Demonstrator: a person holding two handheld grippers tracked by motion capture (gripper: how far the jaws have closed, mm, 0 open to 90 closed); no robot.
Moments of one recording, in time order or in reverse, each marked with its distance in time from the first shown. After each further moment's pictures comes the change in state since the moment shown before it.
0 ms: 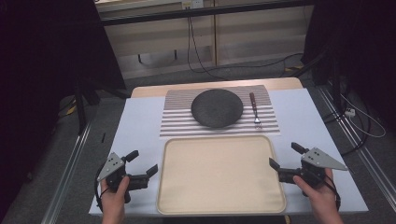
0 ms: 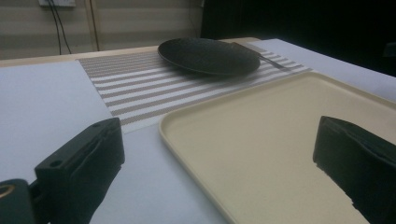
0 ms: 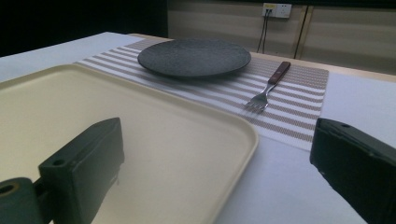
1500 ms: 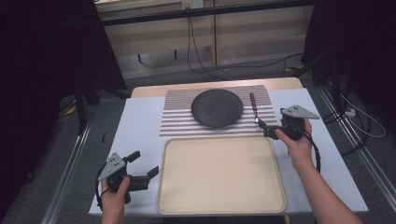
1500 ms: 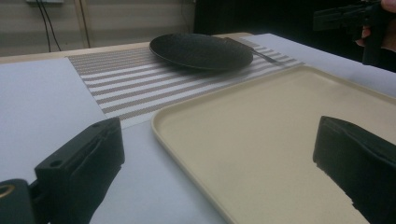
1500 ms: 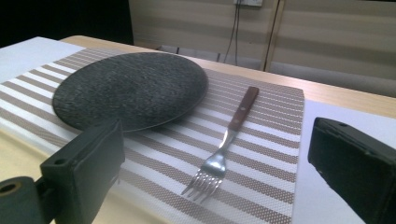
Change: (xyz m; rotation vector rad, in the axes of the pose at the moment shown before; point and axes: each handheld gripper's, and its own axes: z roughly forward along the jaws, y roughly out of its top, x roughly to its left) left arm 0.000 -0.002 0.001 0.016 -0.030 0.009; right arm -0.046 0.055 0.104 0.078 -0.110 0.022
